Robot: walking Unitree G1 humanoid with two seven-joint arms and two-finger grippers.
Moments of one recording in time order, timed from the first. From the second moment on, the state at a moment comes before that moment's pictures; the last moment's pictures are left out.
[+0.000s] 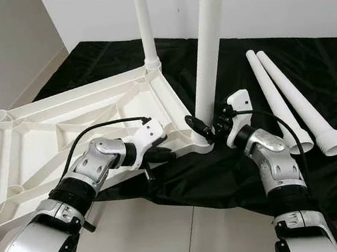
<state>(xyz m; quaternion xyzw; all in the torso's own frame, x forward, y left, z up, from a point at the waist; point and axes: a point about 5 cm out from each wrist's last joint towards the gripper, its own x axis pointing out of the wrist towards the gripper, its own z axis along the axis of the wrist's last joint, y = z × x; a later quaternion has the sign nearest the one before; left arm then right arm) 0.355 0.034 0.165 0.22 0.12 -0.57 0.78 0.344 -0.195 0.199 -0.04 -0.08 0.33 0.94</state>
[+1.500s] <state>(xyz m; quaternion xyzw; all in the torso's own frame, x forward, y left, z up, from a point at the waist) 0.355 0.034 0.165 0.22 0.13 -0.57 0.78 0.349 -0.196 0.197 -0.06 -0.09 0.36 0.93</state>
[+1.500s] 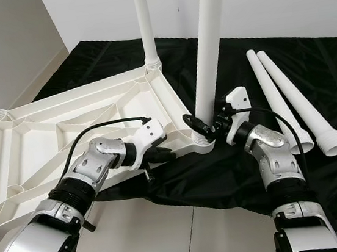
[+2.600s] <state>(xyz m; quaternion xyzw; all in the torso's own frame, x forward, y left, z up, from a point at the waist) 0.355 0.034 0.165 0.22 0.13 -0.57 0.78 0.349 -0.196 0.197 -0.06 -0.08 0.36 0.93</state>
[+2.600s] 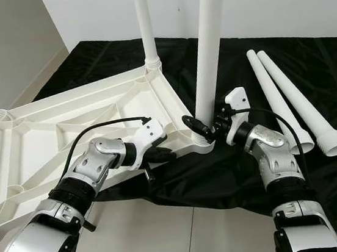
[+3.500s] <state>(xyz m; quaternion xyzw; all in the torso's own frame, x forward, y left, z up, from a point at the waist) 0.354 0.034 0.165 0.22 0.13 -0.57 0.78 0.350 -0.194 0.197 -0.06 -0.09 0.37 0.92</state>
